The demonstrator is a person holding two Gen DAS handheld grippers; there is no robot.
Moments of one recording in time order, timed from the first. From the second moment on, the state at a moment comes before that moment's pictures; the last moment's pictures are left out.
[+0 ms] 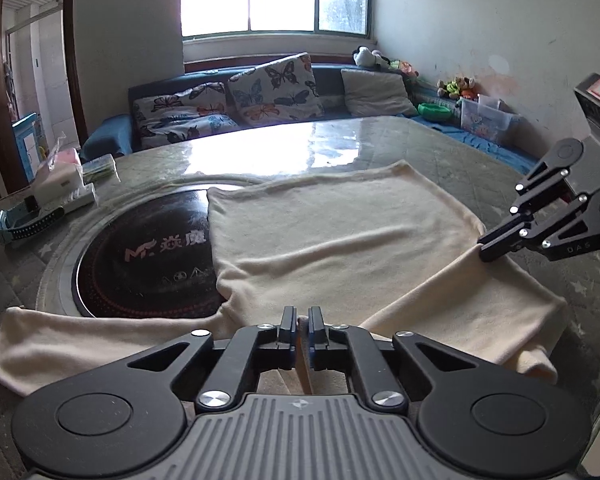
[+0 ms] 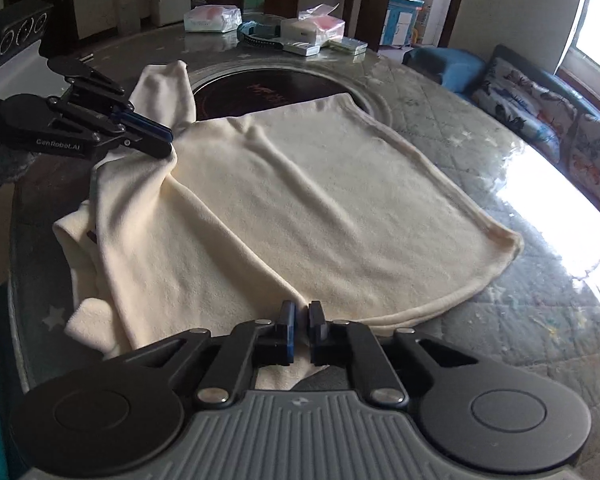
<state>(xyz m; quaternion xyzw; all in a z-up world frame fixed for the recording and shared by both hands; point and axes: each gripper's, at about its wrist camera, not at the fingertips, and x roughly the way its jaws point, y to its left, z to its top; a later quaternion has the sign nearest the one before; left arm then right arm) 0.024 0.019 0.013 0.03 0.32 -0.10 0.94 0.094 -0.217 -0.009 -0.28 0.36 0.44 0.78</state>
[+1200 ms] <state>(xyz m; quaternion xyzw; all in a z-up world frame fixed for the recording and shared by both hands) 0.000 0.040 0.004 0.00 0.32 -0.08 0.94 0.057 -0.229 -0.023 -0.17 0.34 0.31 0.87</state>
